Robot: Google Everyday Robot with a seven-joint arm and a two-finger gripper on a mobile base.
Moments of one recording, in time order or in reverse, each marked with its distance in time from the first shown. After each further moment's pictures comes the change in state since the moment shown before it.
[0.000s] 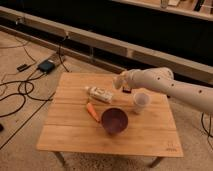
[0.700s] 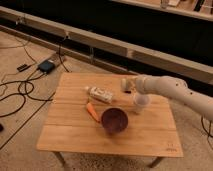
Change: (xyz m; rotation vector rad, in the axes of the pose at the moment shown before) arm -0.032 -0.032 -0.032 -0.055 0.007 0.225
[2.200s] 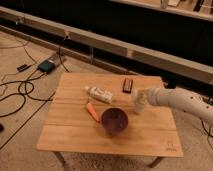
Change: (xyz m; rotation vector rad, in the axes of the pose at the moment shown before) arm -0.006 -0.065 -0.026 0.073 -0.025 0.146
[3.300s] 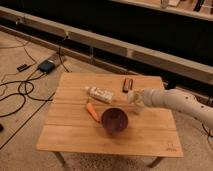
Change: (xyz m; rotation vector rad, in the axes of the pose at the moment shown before) arm 0.009 -0.001 0.006 0.000 0.021 0.024
